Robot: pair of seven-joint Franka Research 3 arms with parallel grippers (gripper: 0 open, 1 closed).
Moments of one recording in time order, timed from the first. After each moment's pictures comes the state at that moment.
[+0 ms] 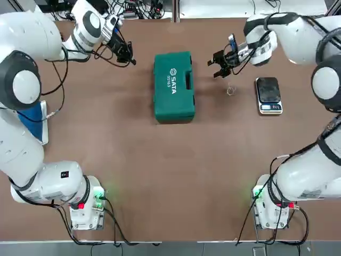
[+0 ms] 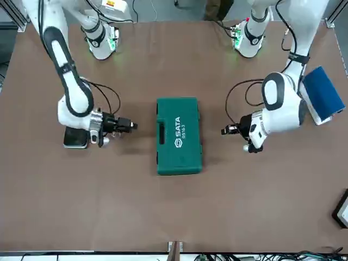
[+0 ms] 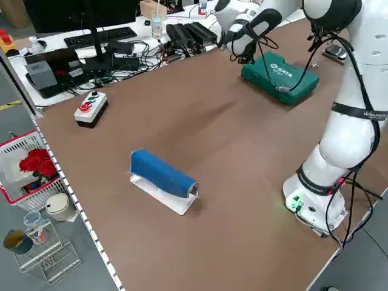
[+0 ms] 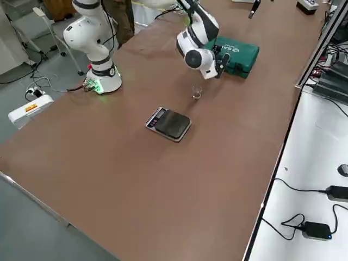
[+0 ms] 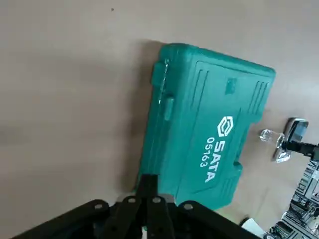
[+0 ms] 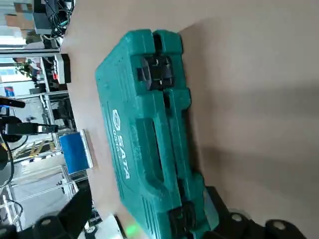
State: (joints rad) left arm 0.11 0.31 -0.40 -2.02 -0.74 2.24 0.07; right arm 0.00 0.38 0.30 -2.15 1.34 2.26 -0.65
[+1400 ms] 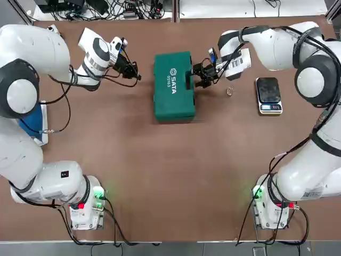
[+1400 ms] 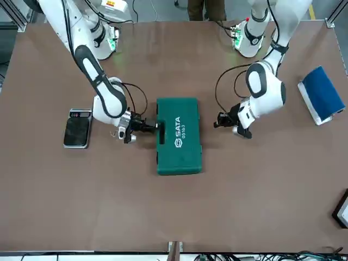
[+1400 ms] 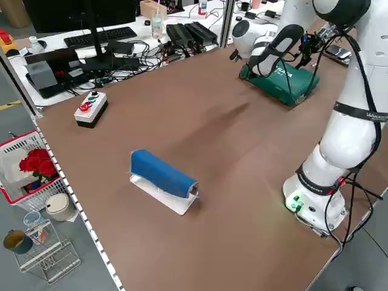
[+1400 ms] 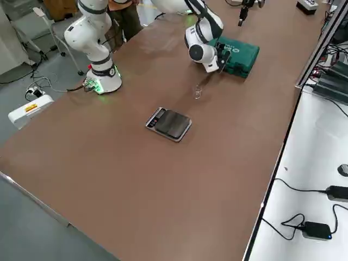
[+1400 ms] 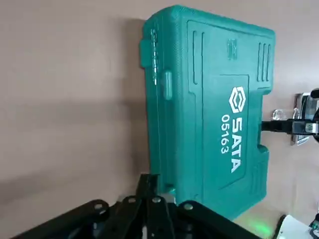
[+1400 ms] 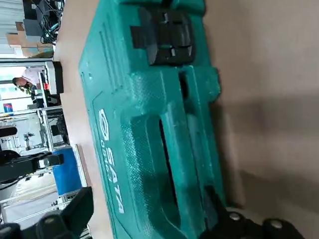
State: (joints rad) left arm 0.13 0.26 -0.50 -2.26 -0.98 2.50 0.49; right arm 0.08 0.54 0.47 -2.06 1.54 2.55 -0.75
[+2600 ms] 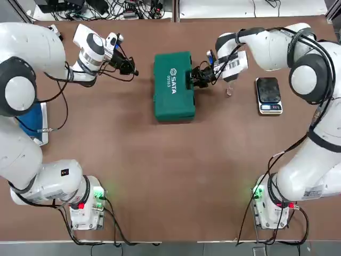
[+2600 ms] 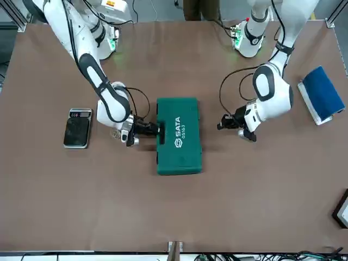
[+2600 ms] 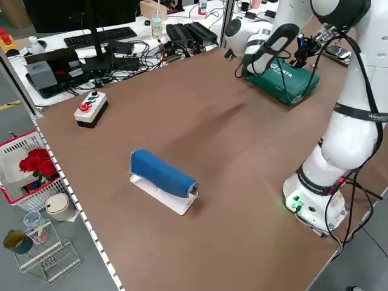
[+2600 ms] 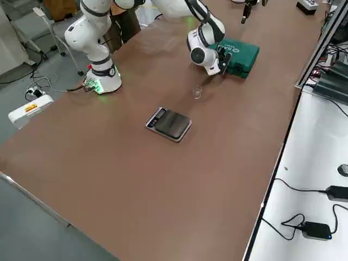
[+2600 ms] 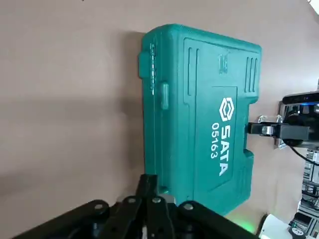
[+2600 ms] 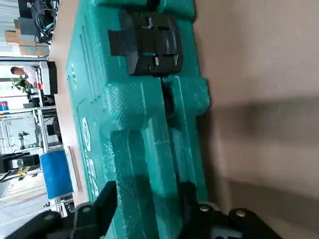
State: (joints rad) left arm 0.18 0.26 -0.50 -2.23 -1.00 2.43 0.50; right arm 0.09 0.61 0.47 -2.01 1.55 2.59 -0.82
